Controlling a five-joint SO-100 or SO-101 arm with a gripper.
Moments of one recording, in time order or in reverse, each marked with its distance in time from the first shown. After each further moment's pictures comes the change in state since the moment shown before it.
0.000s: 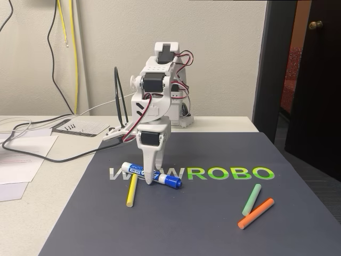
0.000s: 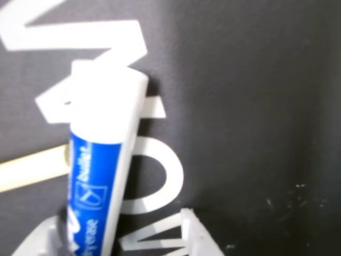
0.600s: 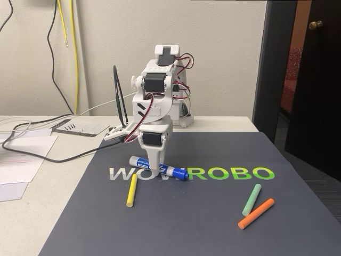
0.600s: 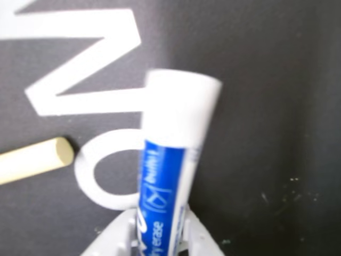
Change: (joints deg) arm -0.7 -1.8 -3.9 2.7 -0.4
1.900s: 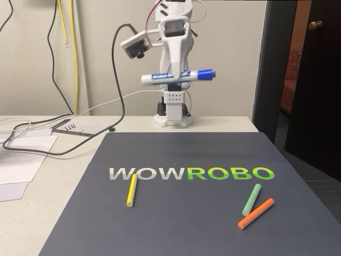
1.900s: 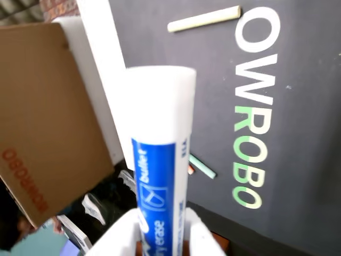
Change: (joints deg) arm -10.3 64.2 32.6 -11.3 2.1
